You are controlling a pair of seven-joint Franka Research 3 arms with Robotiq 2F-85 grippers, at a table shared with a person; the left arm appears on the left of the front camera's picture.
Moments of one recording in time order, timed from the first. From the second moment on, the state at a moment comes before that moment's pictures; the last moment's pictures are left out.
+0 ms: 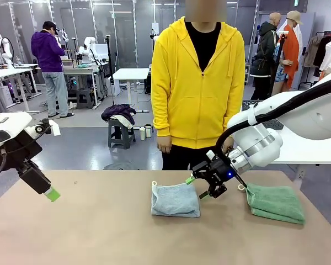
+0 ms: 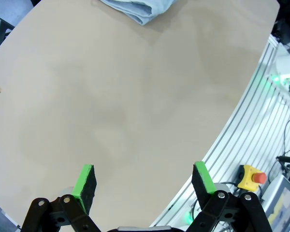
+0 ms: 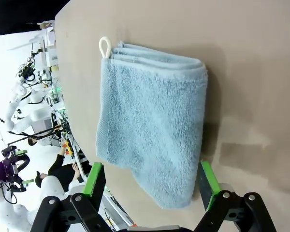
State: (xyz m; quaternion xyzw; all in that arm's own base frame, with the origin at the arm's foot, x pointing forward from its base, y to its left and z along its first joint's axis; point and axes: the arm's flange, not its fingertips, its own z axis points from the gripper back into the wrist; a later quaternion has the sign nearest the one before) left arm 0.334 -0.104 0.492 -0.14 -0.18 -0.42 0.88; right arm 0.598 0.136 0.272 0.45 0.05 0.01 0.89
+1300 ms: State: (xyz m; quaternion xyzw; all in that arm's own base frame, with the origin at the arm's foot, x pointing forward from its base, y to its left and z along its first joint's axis) left arm 0.335 -0.103 0.492 -0.14 -0.18 -0.42 0.88; right arm 0.599 0.163 0.252 0.44 0.03 0.00 0.90
